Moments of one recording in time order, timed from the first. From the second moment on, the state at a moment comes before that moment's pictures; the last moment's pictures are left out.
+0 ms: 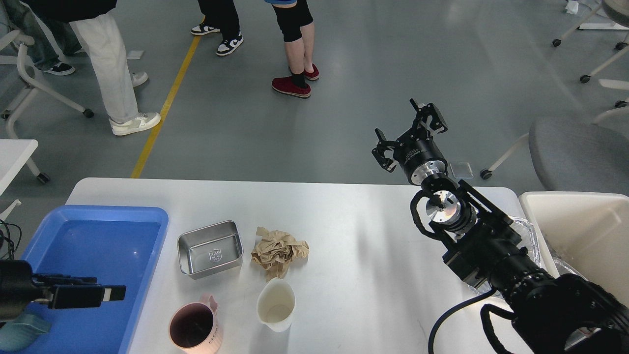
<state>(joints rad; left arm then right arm) -1.13 1.25 0.45 -1.59 1.30 -0.24 -0.46 0.78 0.07 1.09 0.55 -0.14 0.22 0.25</state>
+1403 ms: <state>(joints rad) -0.82 0.79 0.37 -1.32 1.29 0.04 -0.42 0.77 0.05 1.09 0.56 -0.14 0.22 0.25</state>
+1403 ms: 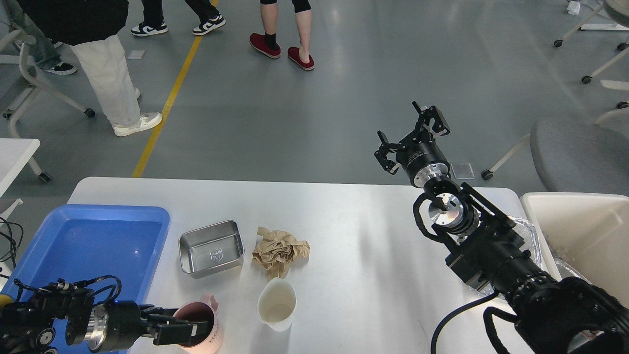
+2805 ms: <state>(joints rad) -0.83 0.85 0.39 -1.32 1.30 0.03 -0.44 0.78 0.01 1.09 0.57 -0.14 0.22 0.25</state>
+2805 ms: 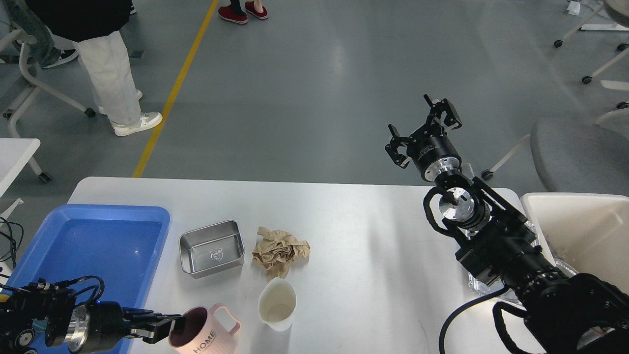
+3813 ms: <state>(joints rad) -0.84 0.97 0.39 -1.38 1.41 0.01 -0.55 0.78 0.01 1.09 0.57 -0.14 0.22 0.25</state>
